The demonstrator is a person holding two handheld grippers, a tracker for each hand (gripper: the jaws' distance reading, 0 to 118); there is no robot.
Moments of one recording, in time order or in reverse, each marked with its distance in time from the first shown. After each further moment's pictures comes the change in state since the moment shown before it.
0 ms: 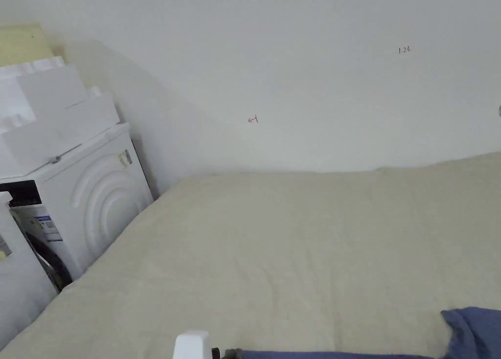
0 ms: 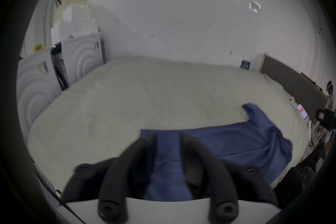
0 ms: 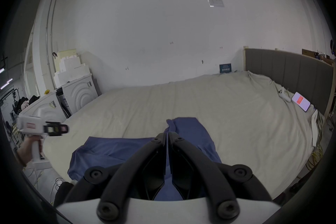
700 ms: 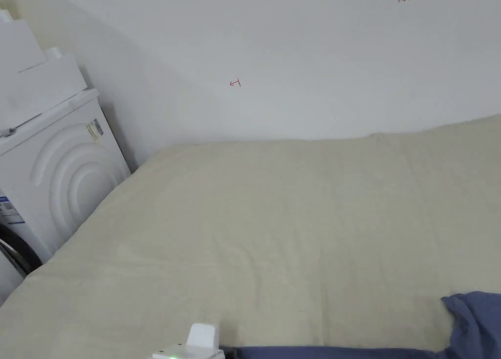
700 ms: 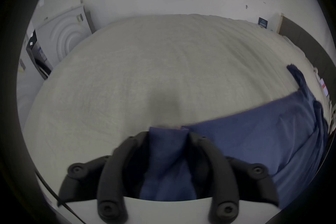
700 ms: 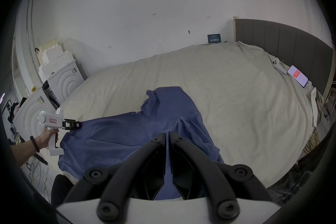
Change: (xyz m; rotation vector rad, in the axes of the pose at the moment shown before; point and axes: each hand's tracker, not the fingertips) left arm -0.001 -0.019 -0.149 -0.214 0.076 -0.134; right arm 0.040 -0.024 -0.036 -0.208 -0.079 -0.079
